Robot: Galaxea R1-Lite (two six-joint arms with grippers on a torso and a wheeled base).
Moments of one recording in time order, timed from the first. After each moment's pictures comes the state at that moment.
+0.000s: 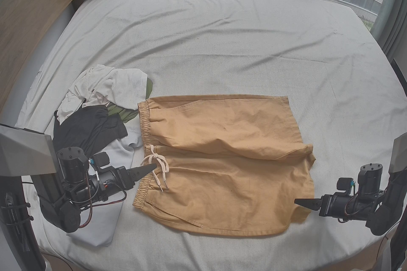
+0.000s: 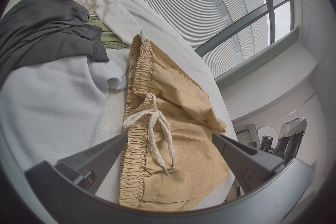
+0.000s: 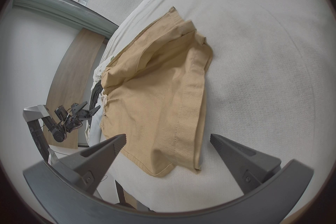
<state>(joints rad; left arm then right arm) -0.17 2.18 -0.35 -1.55 -0.51 -0.53 0.12 2.08 -0.02 -1.44 0.49 0.41</state>
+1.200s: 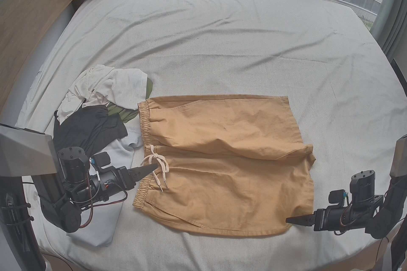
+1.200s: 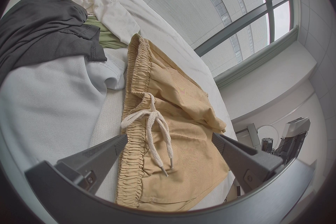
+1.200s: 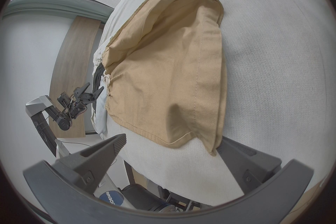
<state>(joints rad) -0.18 2.18 -0.35 -1.55 -0.51 -0.52 0.21 2.00 -0.02 -1.21 0.51 0.44</state>
